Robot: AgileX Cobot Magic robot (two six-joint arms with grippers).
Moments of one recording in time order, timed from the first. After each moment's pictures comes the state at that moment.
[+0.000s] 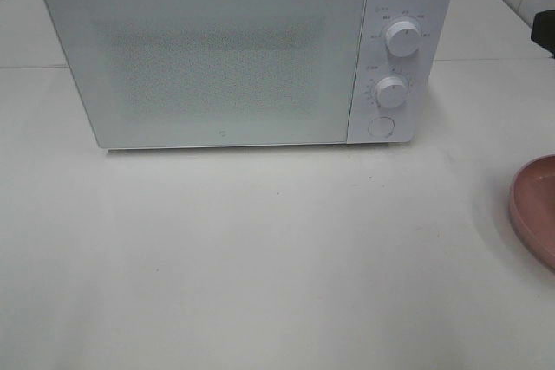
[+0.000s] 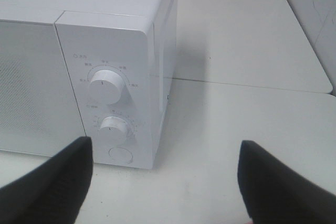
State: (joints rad) left arm 0.05 -0.01 -0.52 -0.22 1.08 0.19; right arm 0.14 0.89 -0.52 -0.13 -0.02 0.17
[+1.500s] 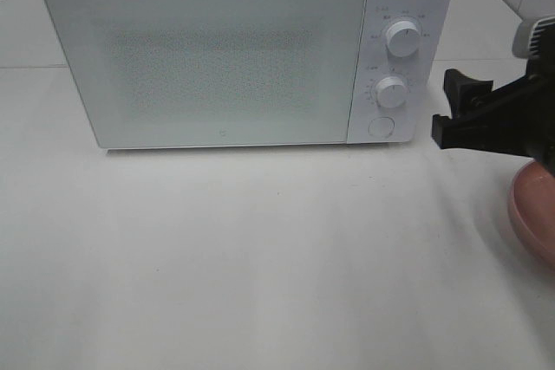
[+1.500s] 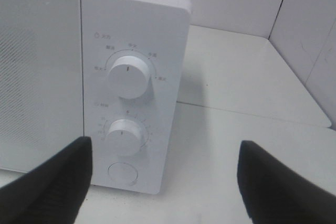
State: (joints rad) left arm 0.05 -0.01 -0.52 -0.22 1.08 0.19; right arm 0.62 1.31 -0.28 0.71 -0.97 -0.48
